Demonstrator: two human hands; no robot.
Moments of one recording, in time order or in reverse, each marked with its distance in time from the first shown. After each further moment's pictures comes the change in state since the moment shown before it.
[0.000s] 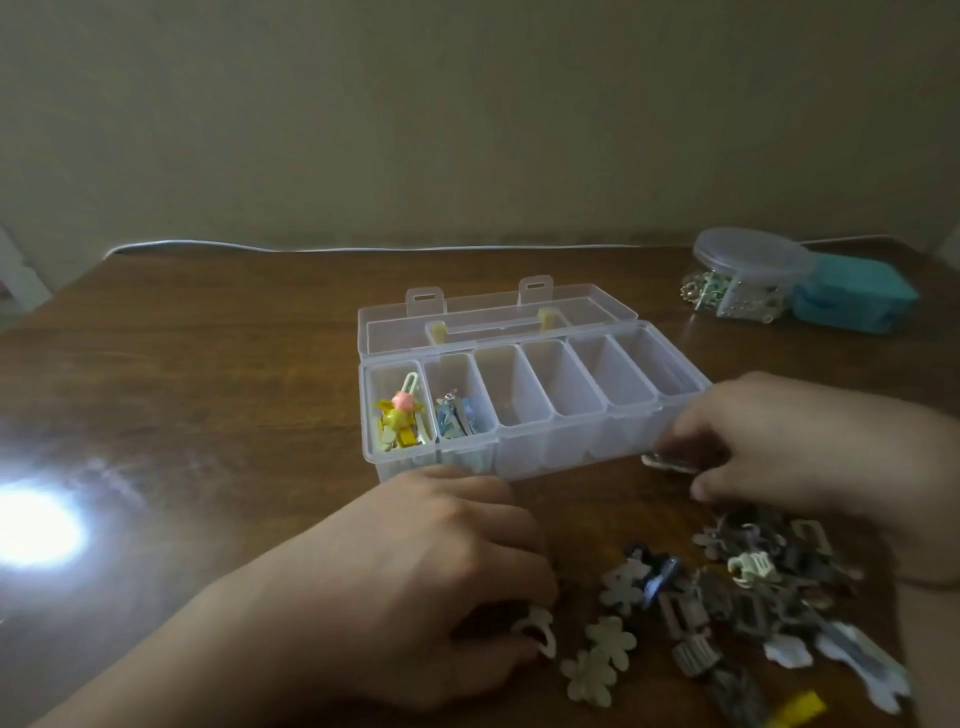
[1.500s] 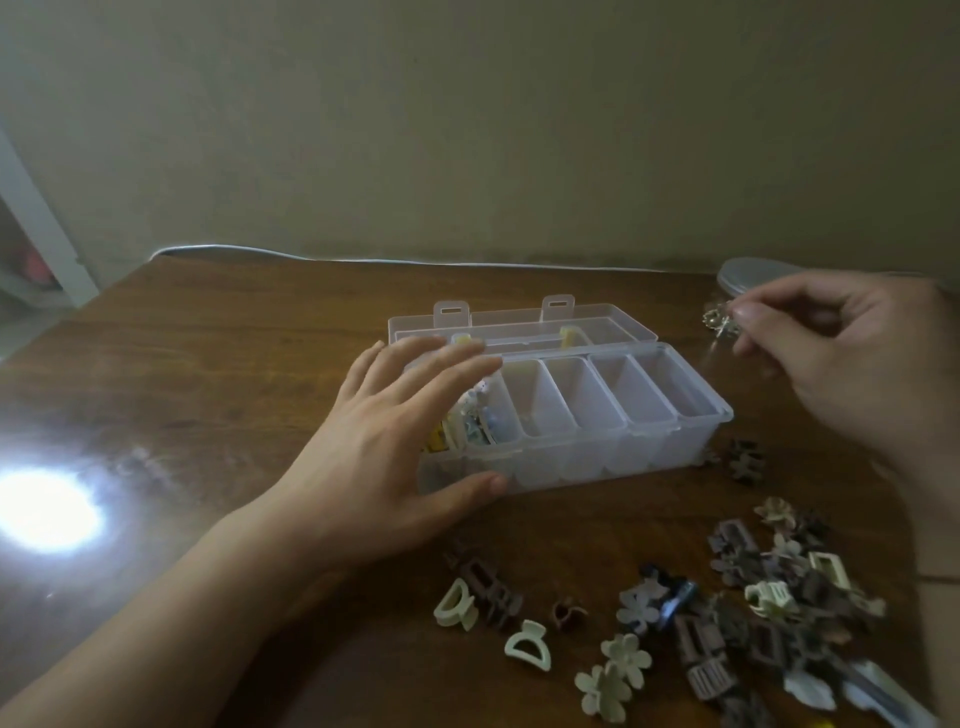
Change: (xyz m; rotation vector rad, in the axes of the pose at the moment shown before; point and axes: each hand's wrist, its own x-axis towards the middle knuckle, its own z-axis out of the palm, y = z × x) left_hand -0.014 -0.047 -0.005 0.084 0.399 -0.493; right_hand 0.023 0.032 -0.002 0.769 1.114 -0.177
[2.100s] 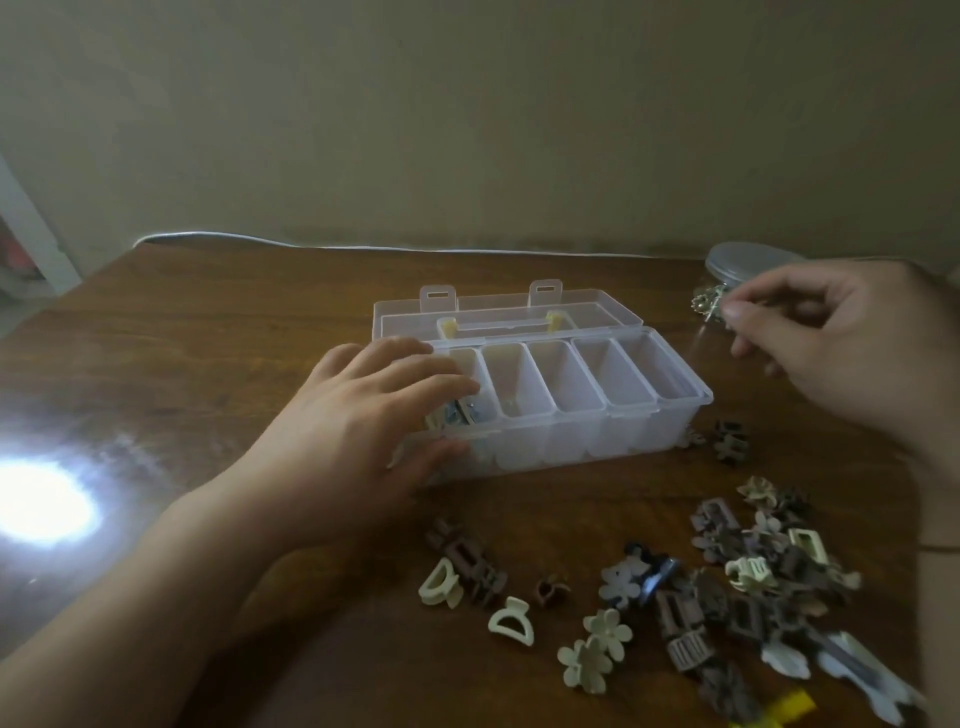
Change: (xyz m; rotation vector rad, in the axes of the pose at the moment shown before) left_hand -0.002 -0.005 -0.006 0.219 -0.066 0.075; right_hand 0.003 0.005 -0.014 -0.114 -0.168 0.049
